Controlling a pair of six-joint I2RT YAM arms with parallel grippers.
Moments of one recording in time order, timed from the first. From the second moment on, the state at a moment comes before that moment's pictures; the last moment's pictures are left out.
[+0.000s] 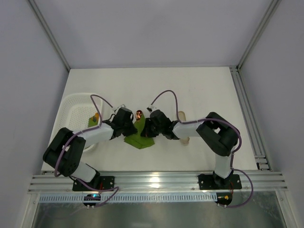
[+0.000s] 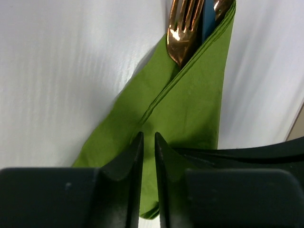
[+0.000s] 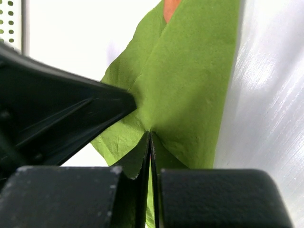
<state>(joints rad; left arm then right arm) -0.55 1.52 0.69 -0.09 -0.05 -0.91 0.85 1.88 0.93 0.26 -0.16 0.73</state>
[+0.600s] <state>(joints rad) -0.55 1.11 0.54 -0.43 -0.14 -0.96 0.85 1.88 0.89 0.32 -0.14 0.79</state>
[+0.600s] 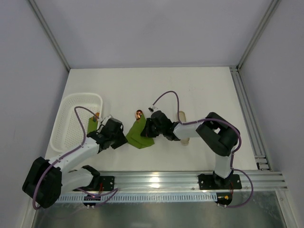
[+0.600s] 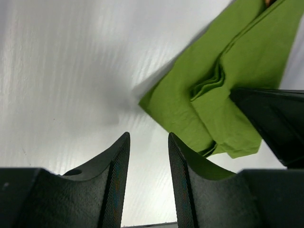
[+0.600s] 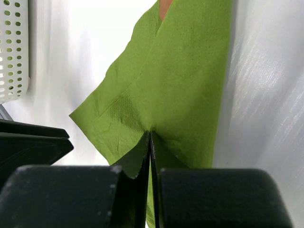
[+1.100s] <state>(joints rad) -0.55 1.20 0.49 -0.30 -0.11 -1.03 0.85 1.88 0.89 0.33 -0.14 0.79</state>
